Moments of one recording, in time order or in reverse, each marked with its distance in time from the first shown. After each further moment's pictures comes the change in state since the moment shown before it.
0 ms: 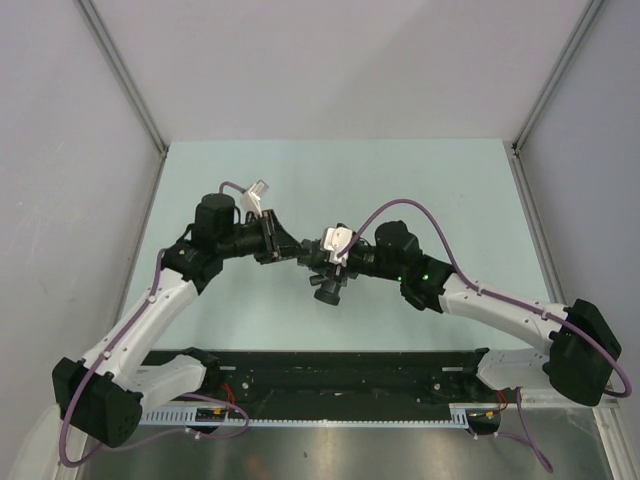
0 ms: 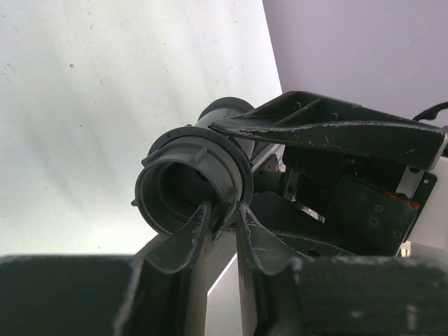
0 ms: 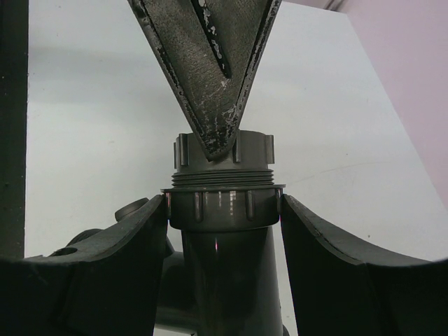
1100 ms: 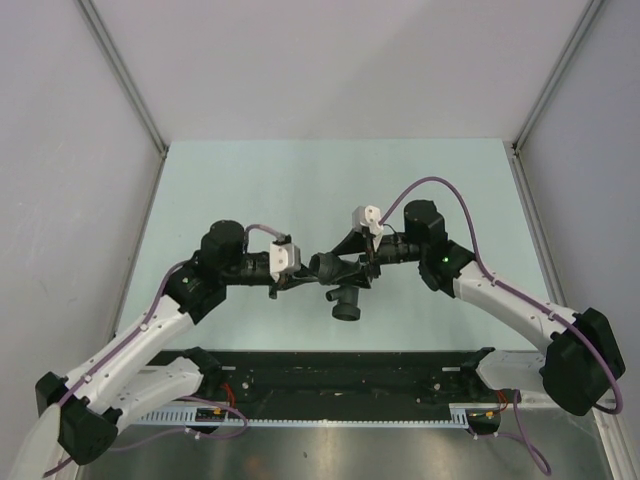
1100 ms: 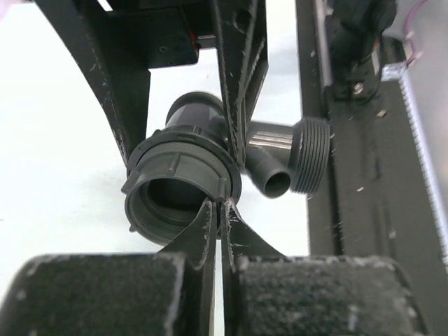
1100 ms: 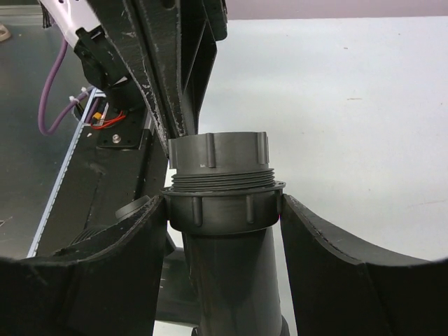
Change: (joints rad) left arm -0.216 -0.140 -0.117 0.127 0.171 1.083; right arm -0.243 -0.025 -0.001 -0.038 -0.616 0.269
